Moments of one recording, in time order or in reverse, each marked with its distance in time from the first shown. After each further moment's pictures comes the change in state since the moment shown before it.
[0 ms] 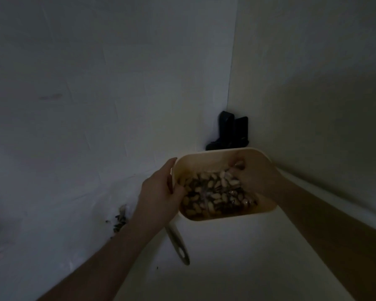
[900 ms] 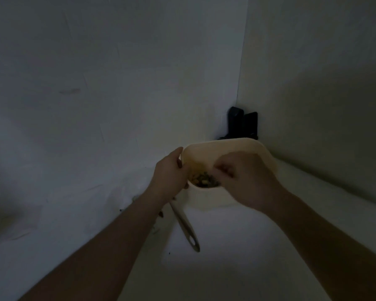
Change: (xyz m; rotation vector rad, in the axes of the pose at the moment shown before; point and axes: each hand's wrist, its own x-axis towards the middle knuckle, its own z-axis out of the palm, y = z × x) left_hand 0.032 -0.002 -0.001 0.008 -0.105 -0.288; right_hand -0.062 -0.079 0.003 -0.067 -0.029 -0.261
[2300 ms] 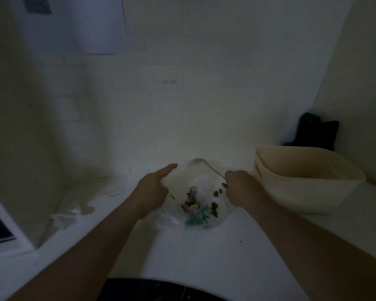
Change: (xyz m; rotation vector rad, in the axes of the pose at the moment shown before) left_hand -0.098 -0.149 -0.169 0.185 -0.012 -0.247; right_hand 0.061 -0.087 0.168 -0.406 -0.313 0.038
